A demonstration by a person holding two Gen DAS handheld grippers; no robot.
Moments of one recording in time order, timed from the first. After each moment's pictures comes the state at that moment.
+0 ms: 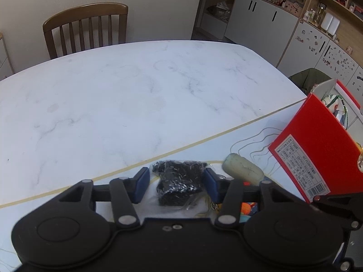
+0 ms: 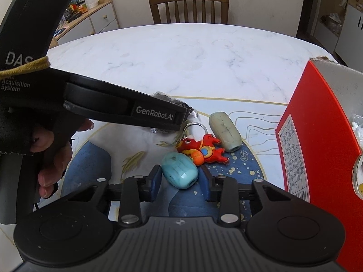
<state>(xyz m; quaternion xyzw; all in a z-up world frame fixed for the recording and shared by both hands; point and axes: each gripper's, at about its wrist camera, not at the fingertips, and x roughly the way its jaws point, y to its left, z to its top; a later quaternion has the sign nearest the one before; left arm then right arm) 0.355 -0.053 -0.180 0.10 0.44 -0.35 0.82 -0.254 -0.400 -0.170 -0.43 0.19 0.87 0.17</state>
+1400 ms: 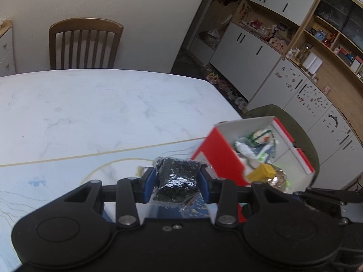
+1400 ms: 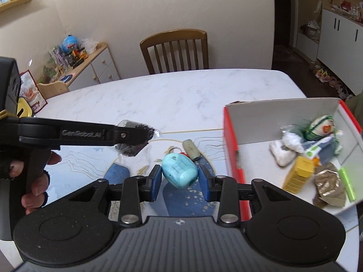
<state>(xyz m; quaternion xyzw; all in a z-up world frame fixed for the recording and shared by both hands) 0.265 -0.019 -0.065 -0.01 0.43 -0.38 0.82 -0.133 -0.398 -0.044 -0.34 0.23 0.89 0.22</state>
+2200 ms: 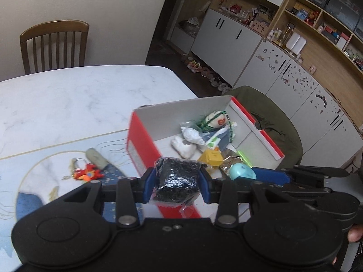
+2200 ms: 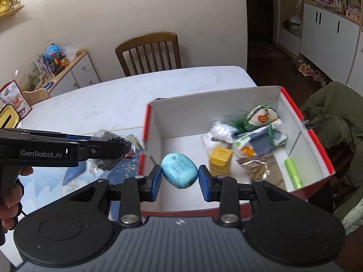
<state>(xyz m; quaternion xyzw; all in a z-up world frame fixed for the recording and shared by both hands) 0.189 -0.122 -0.053 0.02 0.43 -0.41 0.81 -0.035 -0.317 -0.058 -0.34 0.24 0.87 0.24</state>
